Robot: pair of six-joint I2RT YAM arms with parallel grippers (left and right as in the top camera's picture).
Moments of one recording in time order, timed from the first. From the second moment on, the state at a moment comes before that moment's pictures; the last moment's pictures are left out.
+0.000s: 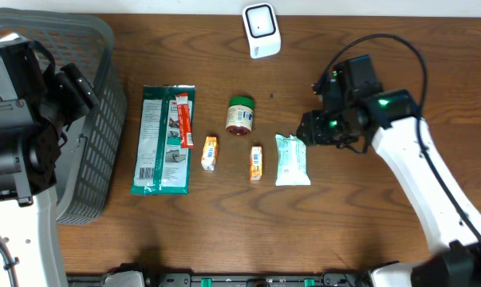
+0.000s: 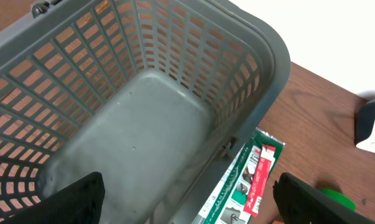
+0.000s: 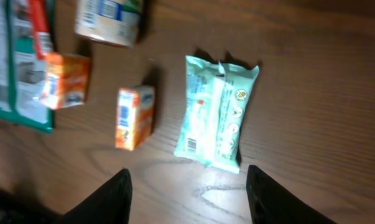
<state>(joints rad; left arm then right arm) 0.14 1.28 1.76 -1.24 -0.21 -0.33 0.29 1.57 1.35 -1.04 -0.26 0.23</state>
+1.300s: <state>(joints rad) 0.14 1.28 1.76 -1.24 -0.21 -0.33 0.29 1.87 1.13 -0.75 -0.26 0.24</state>
